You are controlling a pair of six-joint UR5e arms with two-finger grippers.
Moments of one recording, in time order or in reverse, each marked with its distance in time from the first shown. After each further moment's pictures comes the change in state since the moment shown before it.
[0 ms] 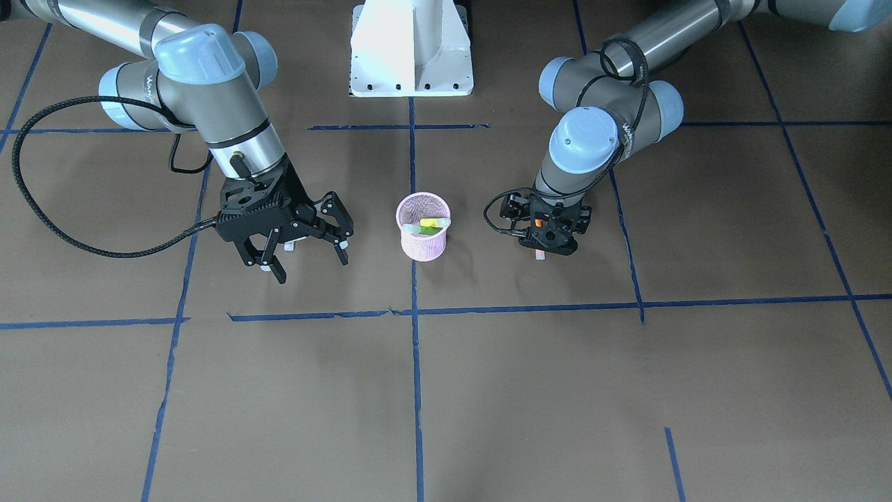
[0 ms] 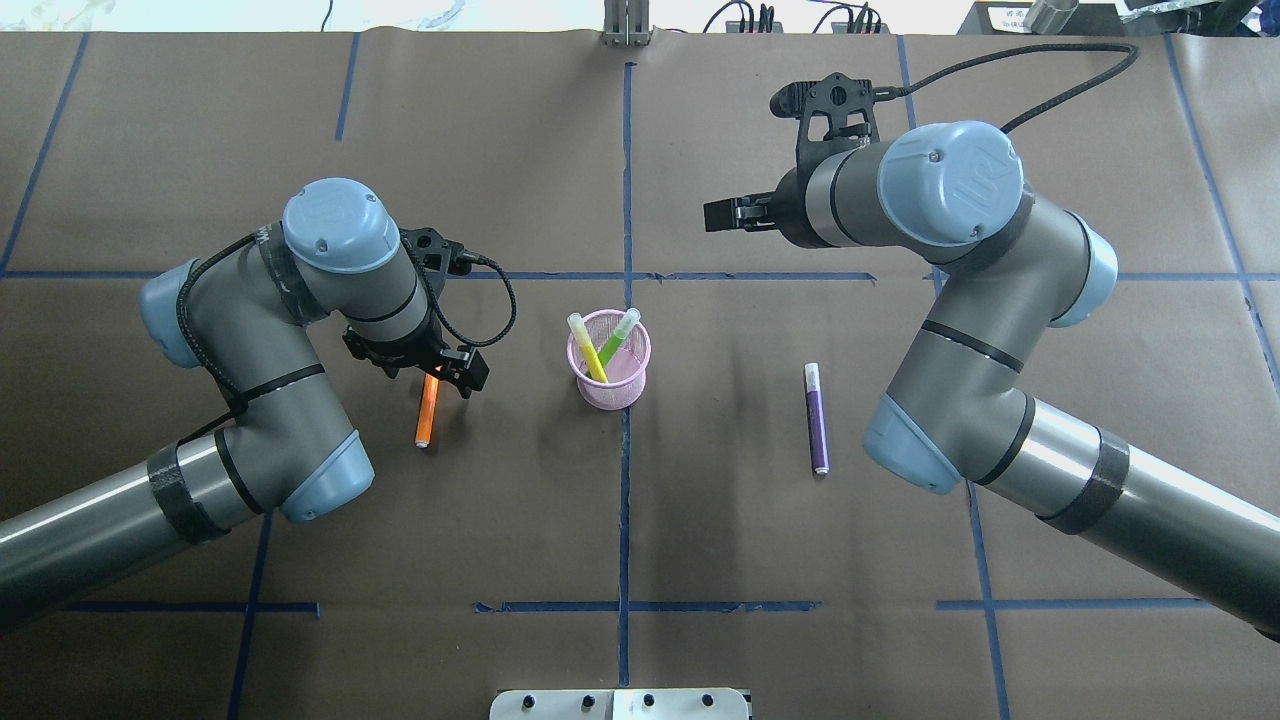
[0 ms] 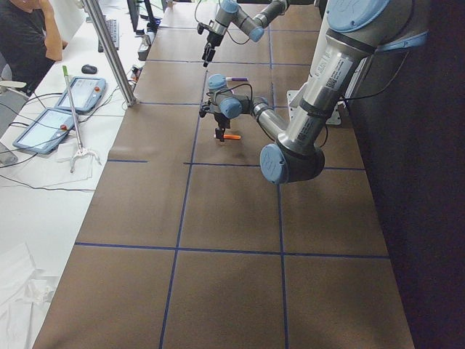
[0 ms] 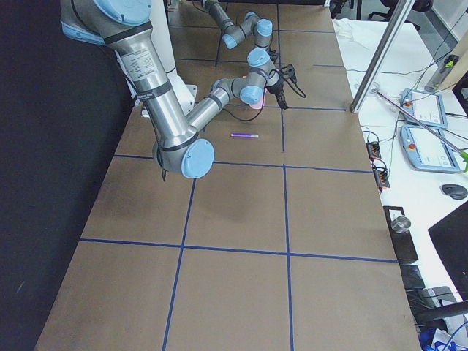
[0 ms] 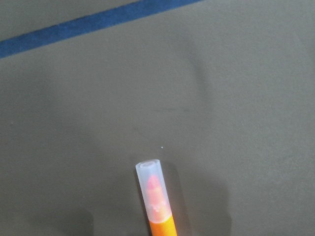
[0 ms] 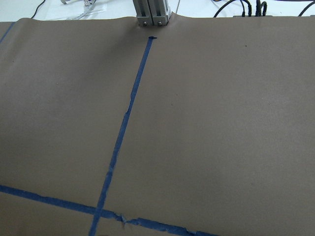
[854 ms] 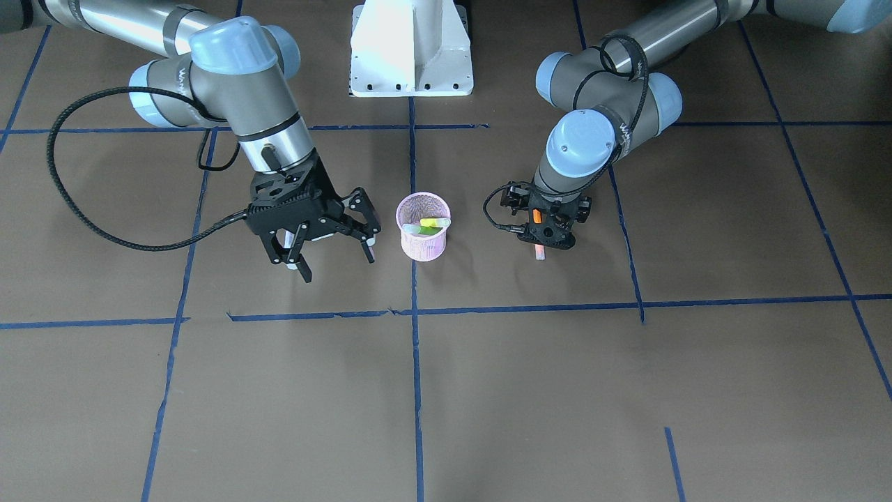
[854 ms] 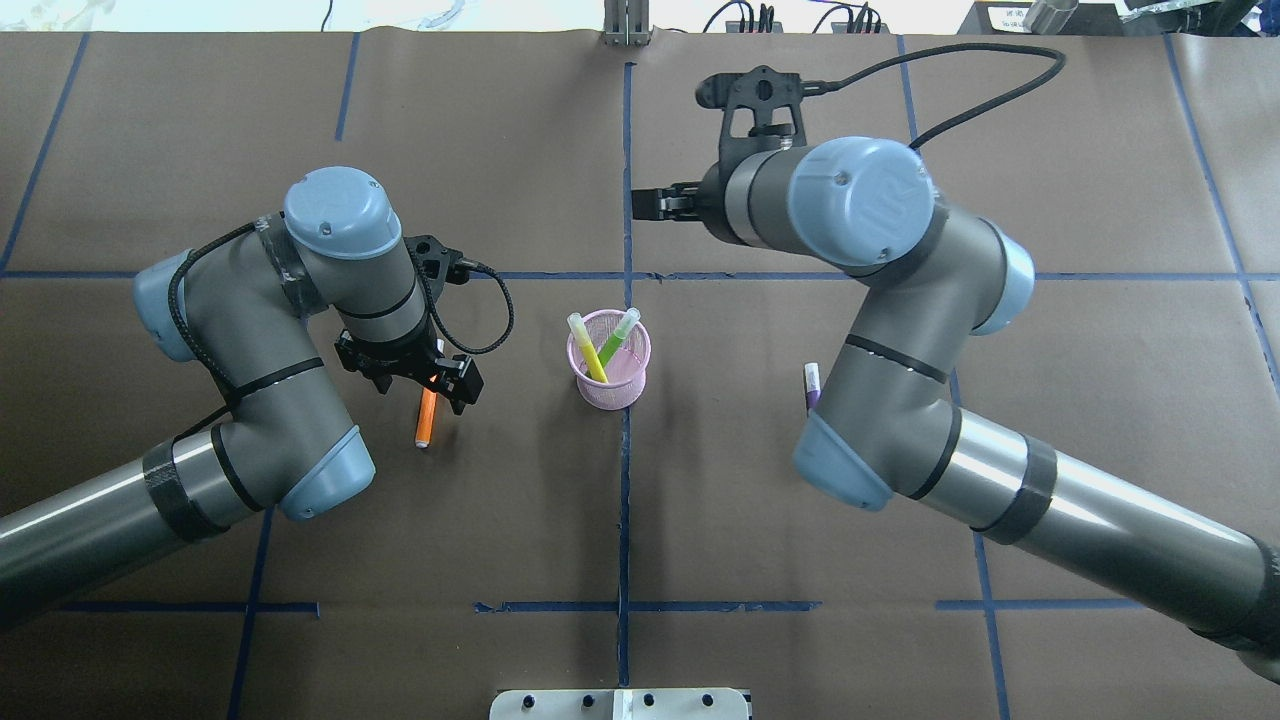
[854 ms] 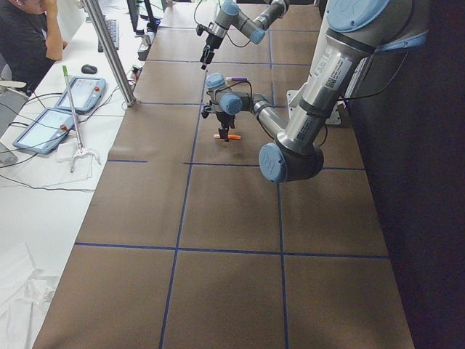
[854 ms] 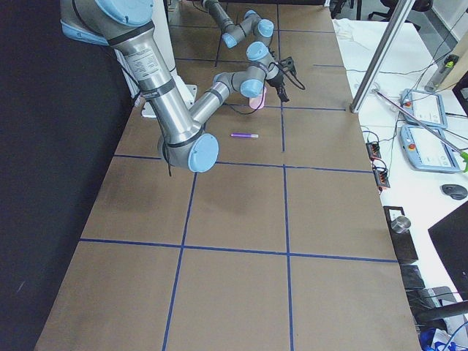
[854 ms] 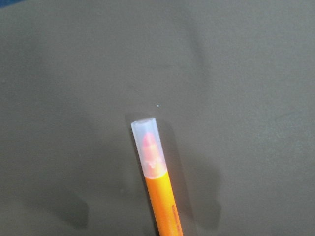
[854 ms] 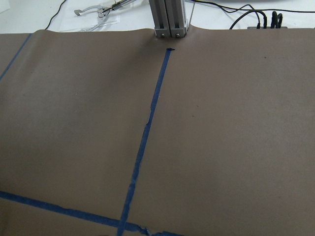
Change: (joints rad) left arm -0.002 -0.011 -0.015 0.105 -0.061 0.036; right arm -0.016 0.046 -0.014 -0.007 -0.031 0.007
